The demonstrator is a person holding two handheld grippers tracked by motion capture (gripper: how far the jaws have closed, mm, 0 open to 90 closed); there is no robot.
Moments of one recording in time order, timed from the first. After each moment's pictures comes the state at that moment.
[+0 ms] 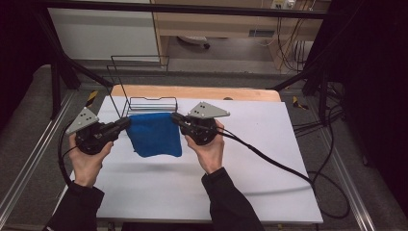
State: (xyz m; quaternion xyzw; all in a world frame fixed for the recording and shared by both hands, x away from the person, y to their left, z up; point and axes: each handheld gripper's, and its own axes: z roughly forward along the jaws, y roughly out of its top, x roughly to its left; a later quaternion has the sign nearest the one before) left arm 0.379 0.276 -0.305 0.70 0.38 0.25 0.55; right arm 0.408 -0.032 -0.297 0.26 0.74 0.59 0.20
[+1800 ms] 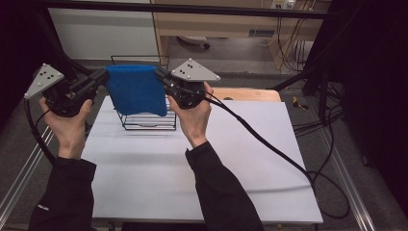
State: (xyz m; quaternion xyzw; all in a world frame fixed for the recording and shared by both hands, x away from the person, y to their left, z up) left arm 0.402 0.297 -0.209 0.61 0.35 0.35 0.61; right arm 0.433 0.003 -0.204 0.23 0.67 0.64 0.29
